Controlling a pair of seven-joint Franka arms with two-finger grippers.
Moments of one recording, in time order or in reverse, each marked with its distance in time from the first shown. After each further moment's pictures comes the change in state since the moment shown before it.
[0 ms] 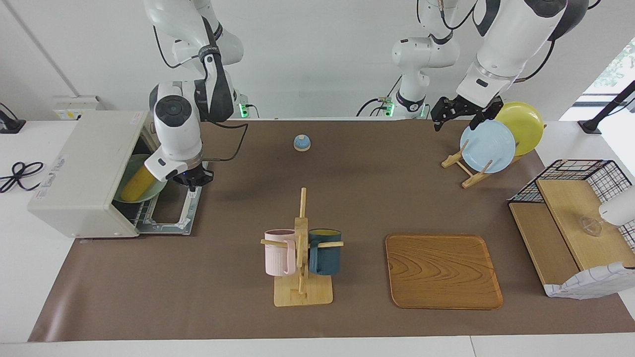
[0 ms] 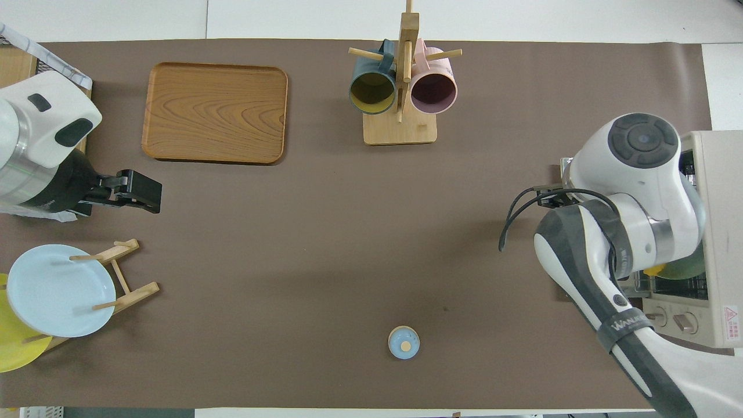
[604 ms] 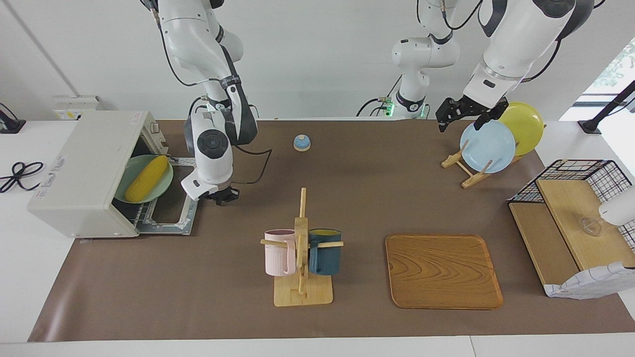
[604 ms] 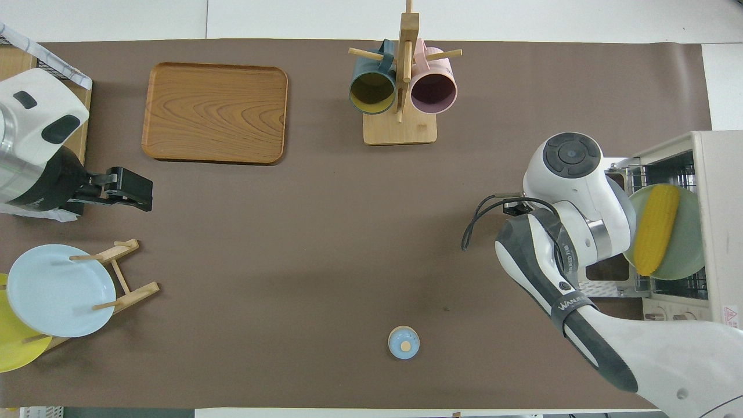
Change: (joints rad) left arm 0.018 -0.001 0.003 0.000 0.000 0.000 0.000; right arm 0.012 0.063 -0.008 -0.026 -0.003 0.028 0.049
